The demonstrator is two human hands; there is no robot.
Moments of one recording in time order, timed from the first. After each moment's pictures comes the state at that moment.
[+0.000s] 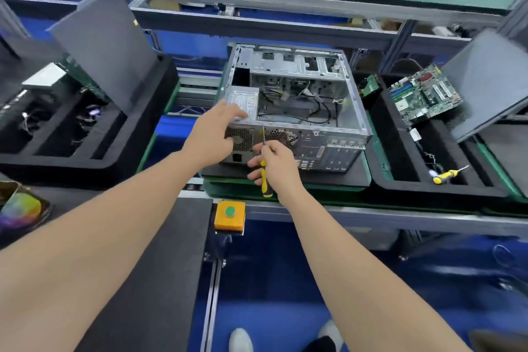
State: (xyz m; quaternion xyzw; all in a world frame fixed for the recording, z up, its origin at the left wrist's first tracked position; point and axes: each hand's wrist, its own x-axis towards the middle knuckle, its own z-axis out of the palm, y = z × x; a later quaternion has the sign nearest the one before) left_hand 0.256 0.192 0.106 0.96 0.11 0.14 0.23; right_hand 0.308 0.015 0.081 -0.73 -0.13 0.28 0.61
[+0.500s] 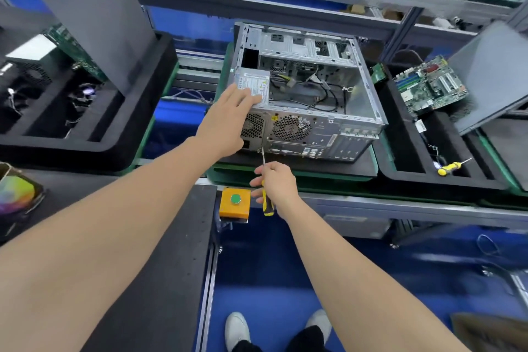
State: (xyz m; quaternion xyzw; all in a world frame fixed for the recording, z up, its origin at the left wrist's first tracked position) left_hand 0.258 0.193 0.090 0.98 0.10 0.11 0.10; right_hand 0.280 0.023 0.016 -0.79 -0.01 0.32 0.53
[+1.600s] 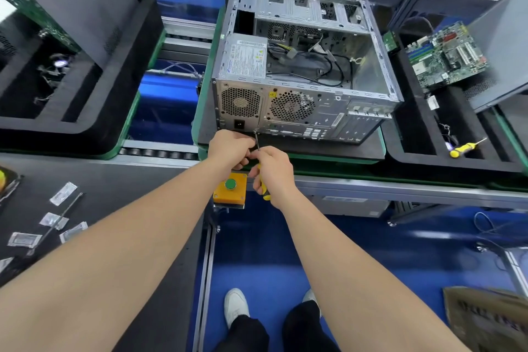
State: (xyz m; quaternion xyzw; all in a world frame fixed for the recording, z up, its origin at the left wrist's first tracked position) left_hand 0.262 0.148 -0.004 0.71 0.43 0.02 0.56; right_hand 0.289 0.025 -0.015 -0.79 -0.03 0.31 0.54
